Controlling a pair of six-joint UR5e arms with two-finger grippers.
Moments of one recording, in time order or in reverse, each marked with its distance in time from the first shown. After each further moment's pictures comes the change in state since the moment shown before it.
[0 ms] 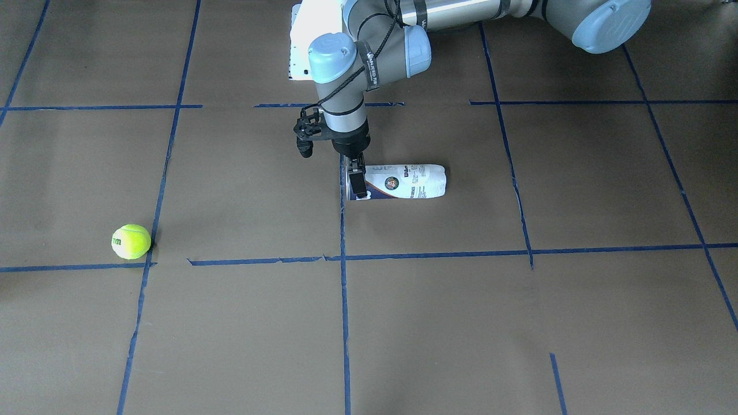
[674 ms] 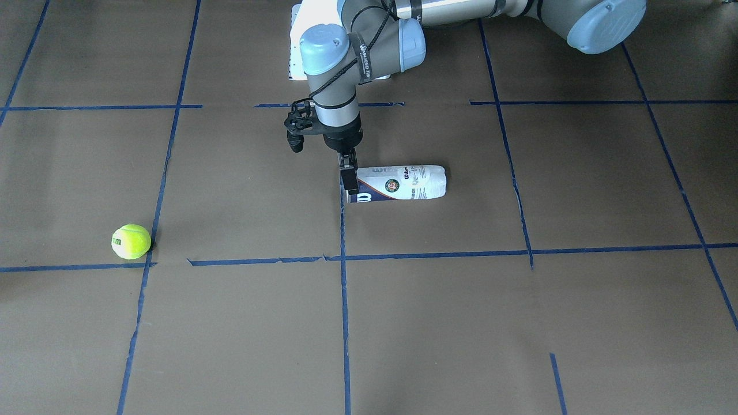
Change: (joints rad) left arm 0.000 -0.025 -0.005 0.013 -0.001 0.000; right arm 0.000 0.002 0.000 0.000 0.000 0.000
